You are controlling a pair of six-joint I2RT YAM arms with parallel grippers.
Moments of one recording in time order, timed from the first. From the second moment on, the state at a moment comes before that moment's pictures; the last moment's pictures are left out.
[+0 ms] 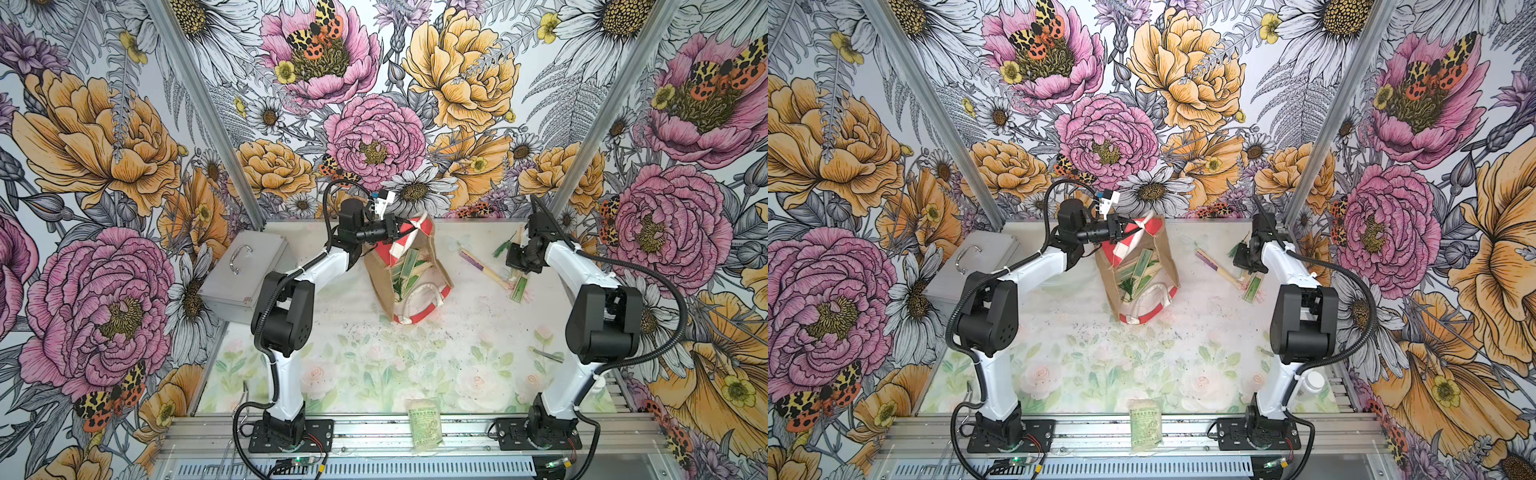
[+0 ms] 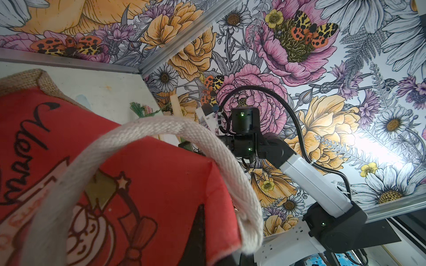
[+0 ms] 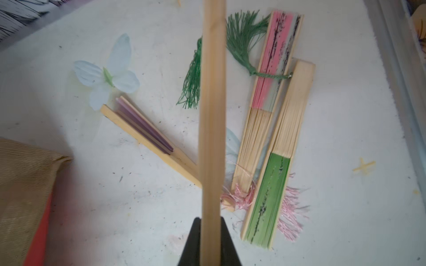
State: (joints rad) left arm -0.35 1.99 1.52 0.37 0.98 -0.94; right arm -0.10 1.88 1.50 -0.76 -0.06 0.23
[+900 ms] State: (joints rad) left arm -0.38 2.00 1.62 0.07 0.92 -0.74; right arm -0.11 1.56 1.32 -0.74 -0.24 0.15
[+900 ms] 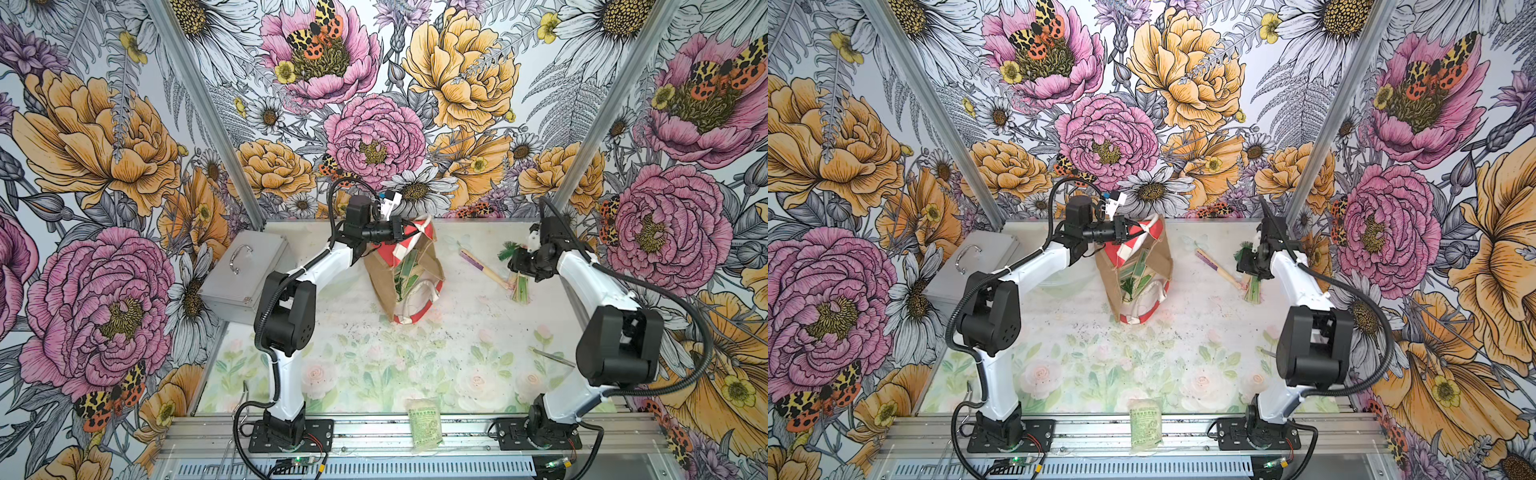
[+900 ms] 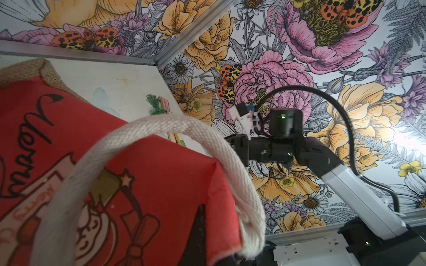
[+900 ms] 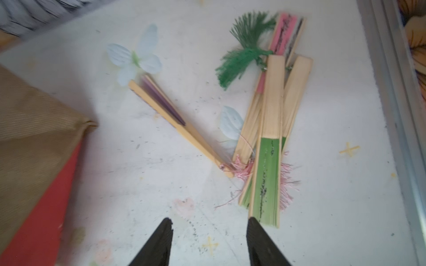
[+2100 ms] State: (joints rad) left arm -0.40 1.99 1.65 0.00 0.88 -0.75; right arm 0.72 1.71 1.01 0.11 0.03 0.24
